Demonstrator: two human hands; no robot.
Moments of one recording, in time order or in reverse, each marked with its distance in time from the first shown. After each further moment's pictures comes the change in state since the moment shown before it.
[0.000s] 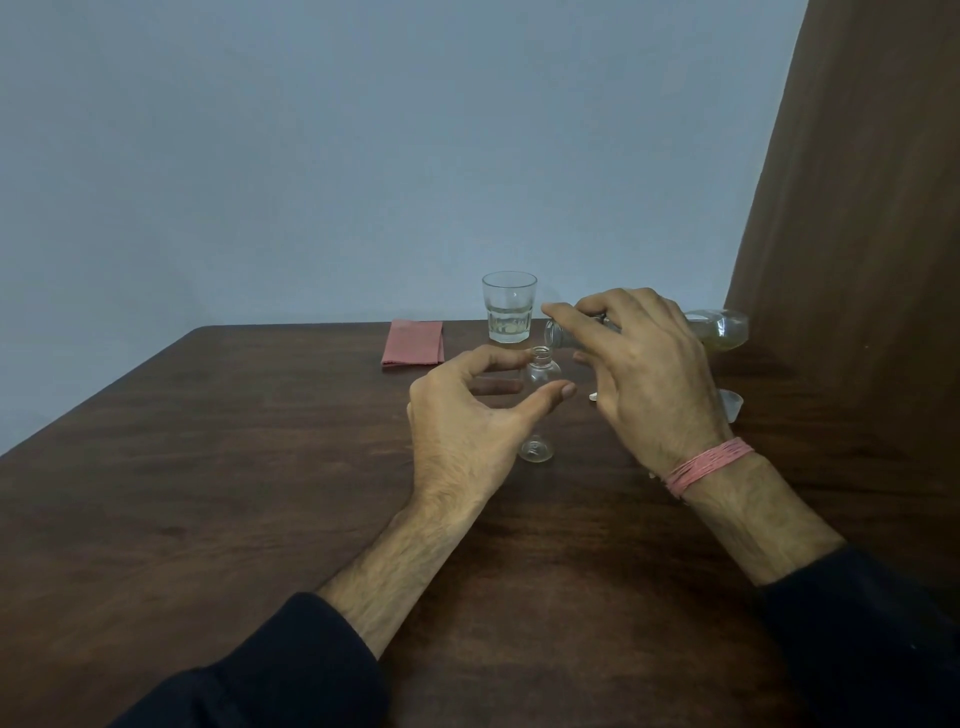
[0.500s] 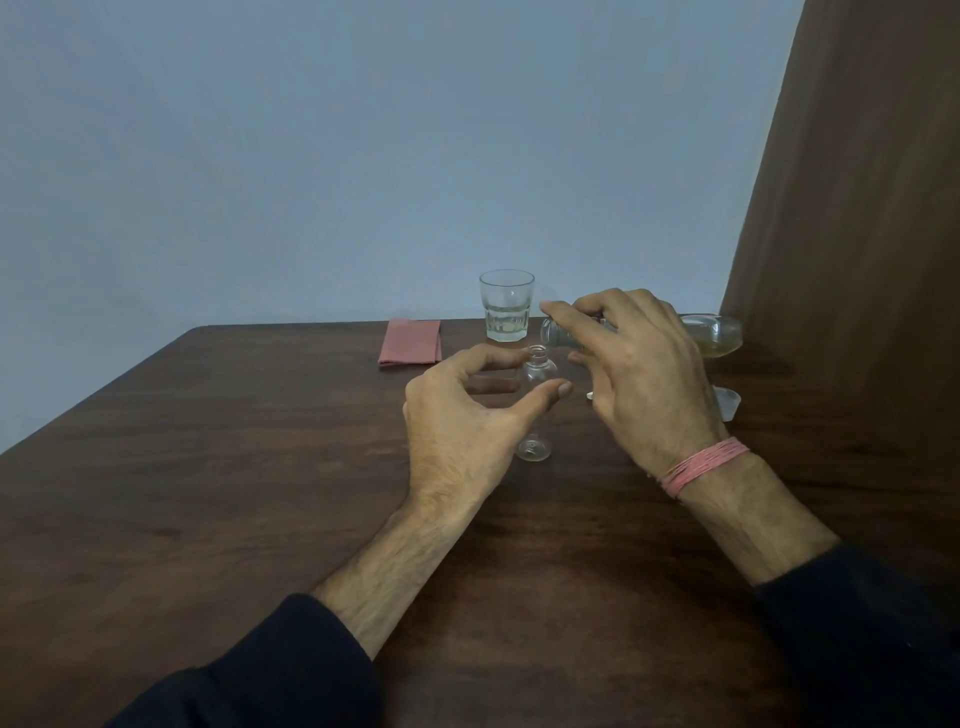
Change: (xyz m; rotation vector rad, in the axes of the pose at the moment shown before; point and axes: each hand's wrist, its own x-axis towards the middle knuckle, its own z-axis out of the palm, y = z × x) left_hand 0.000 0.000 0.000 -0.004 -0.009 0.005; right_hand -0.001 0.000 0.003 0.014 -0.008 0.024
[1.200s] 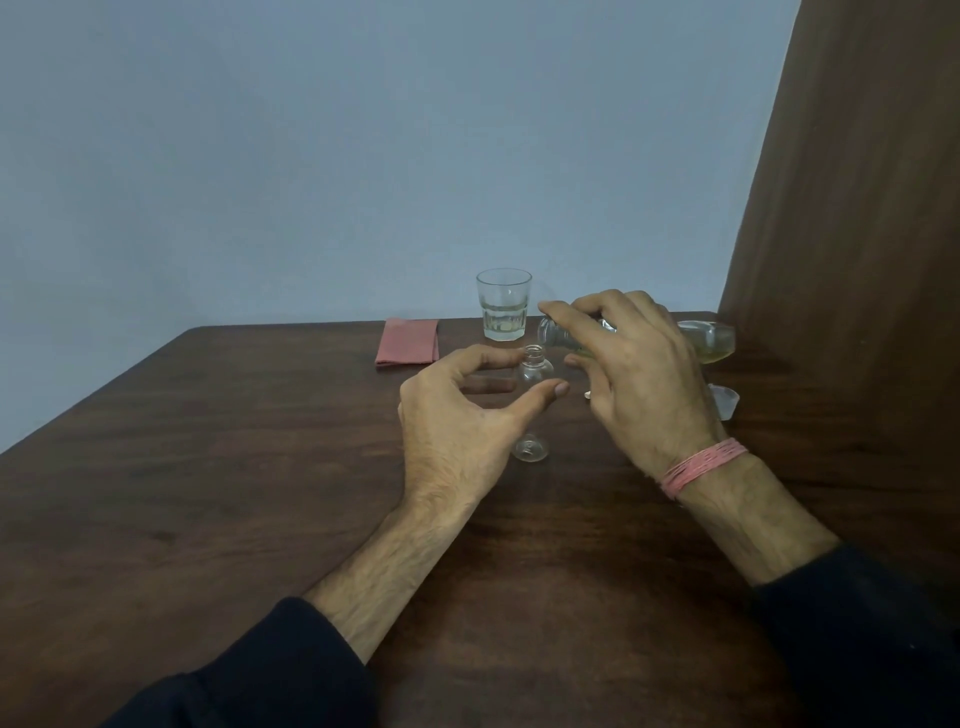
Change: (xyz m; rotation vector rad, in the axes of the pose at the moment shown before) left_hand 0.000 0.000 0.000 0.000 0.018 0.014; right_hand -0.001 -0.001 -0.003 0.035 -0.012 0.015
